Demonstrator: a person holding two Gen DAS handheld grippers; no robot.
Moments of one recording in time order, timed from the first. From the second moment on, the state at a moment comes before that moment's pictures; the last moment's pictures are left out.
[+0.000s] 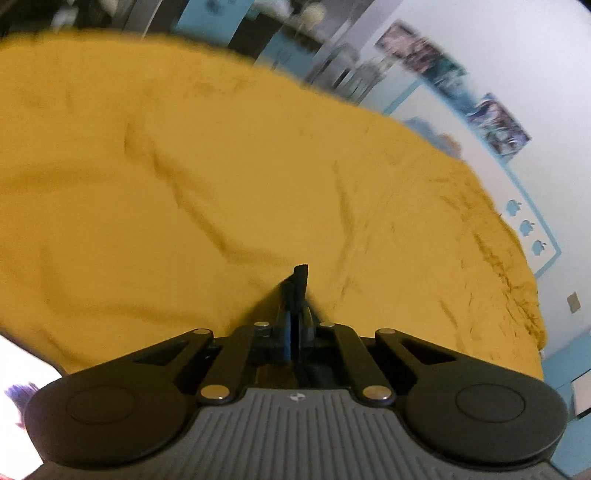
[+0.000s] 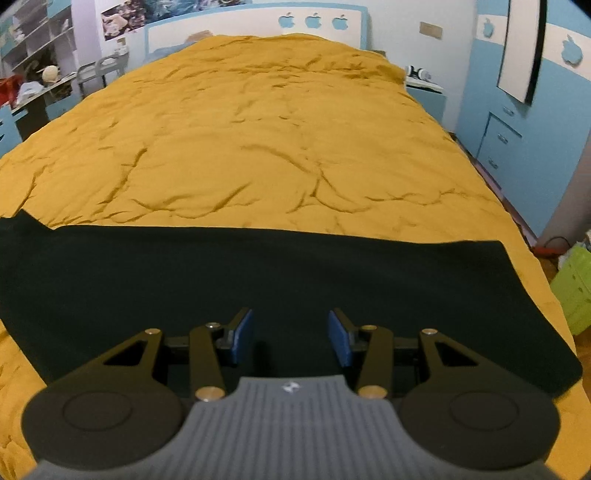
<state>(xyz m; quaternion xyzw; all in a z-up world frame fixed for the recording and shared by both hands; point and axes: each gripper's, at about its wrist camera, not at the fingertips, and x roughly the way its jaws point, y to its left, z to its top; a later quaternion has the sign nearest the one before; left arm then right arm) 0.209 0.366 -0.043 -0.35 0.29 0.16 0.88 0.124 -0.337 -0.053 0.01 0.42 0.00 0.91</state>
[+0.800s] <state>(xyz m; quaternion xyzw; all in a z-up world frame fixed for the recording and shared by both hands) 0.202 0.366 -0.099 -0.39 0.33 0.21 0.83 0.109 -0.315 -0.053 0.04 0.44 0.06 0.90</state>
